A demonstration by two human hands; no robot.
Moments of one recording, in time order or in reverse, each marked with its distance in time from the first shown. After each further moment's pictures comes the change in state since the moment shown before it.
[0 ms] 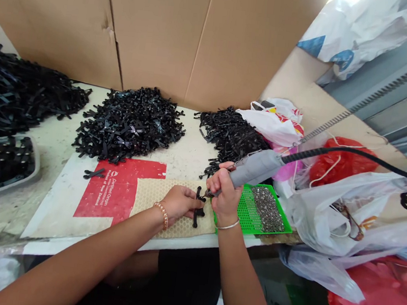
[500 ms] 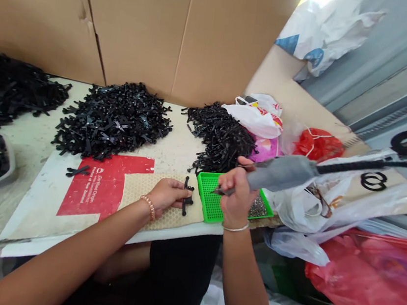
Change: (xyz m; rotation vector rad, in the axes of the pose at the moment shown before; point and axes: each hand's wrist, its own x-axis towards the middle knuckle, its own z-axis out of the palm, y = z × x) left_hand 0.001 -0.003 -0.003 -0.065 -0.010 0.008; right_hand -0.011 -0.038 -0.025 -0.106 0.122 -0.235
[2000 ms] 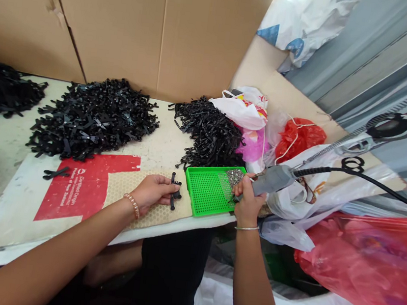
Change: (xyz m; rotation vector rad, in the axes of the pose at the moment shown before) left_hand -0.005 0.005 0.003 0.067 0.044 -0.032; right_hand 0.003 0.013 -0.104 -0.221 0.218 -0.021
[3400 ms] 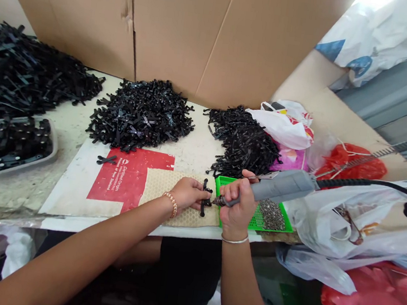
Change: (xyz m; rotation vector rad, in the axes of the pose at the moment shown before) left_hand 0.009 -0.008 -0.001 -0.037 -0.079 0.055; right_hand -0.057 -0.027 0.113 0.251 -0.237 0.234
